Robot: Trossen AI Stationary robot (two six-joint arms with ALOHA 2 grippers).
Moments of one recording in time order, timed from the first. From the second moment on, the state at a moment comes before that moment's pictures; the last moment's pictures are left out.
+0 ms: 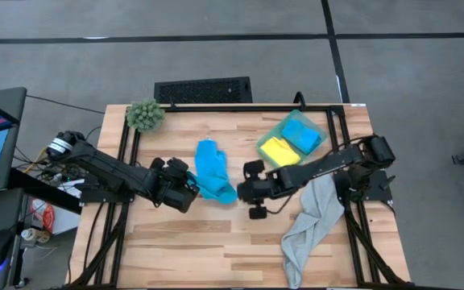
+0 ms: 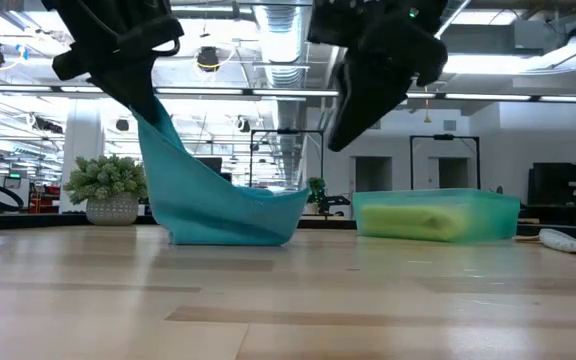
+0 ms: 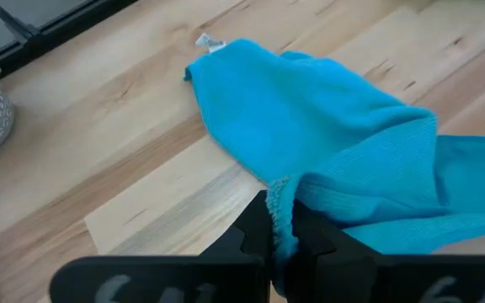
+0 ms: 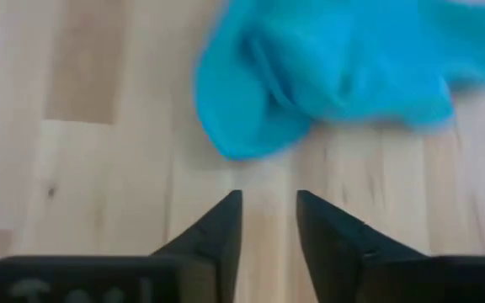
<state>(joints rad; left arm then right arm) -0.37 1.41 1.03 -1.03 -0.72 -1.26 0.24 1.77 1.28 -0.59 0.25 0.02</state>
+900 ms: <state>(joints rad) -0.37 1.41 1.03 -1.04 -0.71 -1.26 0.26 1.94 1.24 -0.35 0.26 -0.31</state>
